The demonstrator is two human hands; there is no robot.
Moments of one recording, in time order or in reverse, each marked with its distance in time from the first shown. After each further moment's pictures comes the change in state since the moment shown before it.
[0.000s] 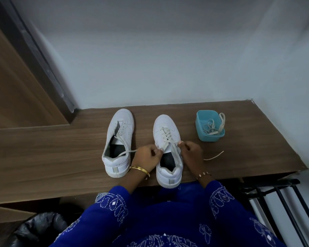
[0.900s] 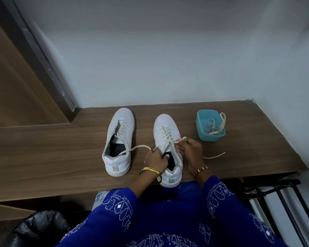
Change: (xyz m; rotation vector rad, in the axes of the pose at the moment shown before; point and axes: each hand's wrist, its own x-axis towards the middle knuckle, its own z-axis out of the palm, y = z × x) left_hand -0.006 0.022 0.024 0.053 -0.145 -0.273; right_hand 0.000 -0.018 0.003 0.655 -0.040 0.322
